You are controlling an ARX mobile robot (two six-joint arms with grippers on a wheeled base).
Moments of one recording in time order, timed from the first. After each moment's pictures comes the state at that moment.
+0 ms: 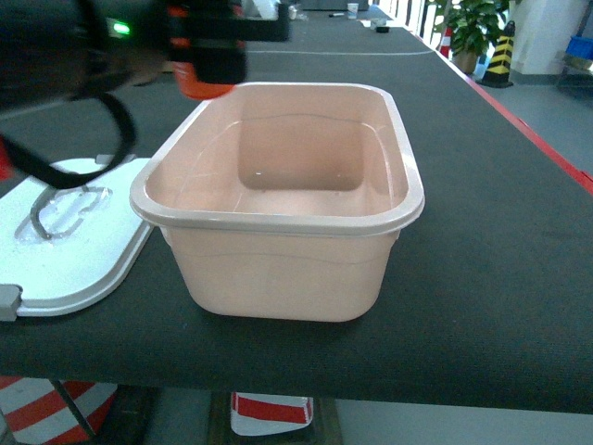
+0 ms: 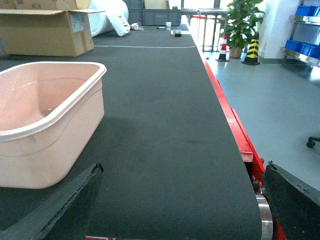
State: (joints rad) left arm -0.42 1.67 0.87 0.74 -0.22 0.01; right arm 0.00 0.00 0.01 -0.01 0.00 0.00
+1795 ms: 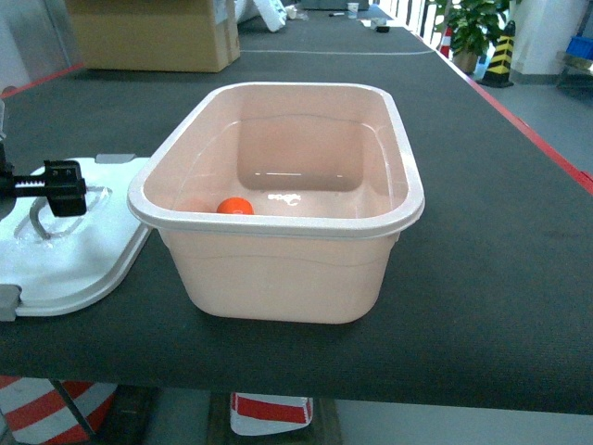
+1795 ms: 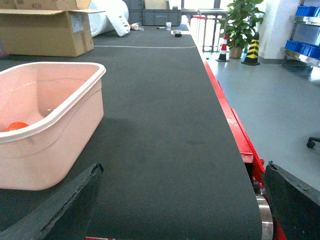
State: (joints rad) left arm 0.11 2.17 1.09 0.71 -0.20 0.04; right arm 0.00 0.00 0.01 -0.01 0.00 0.00
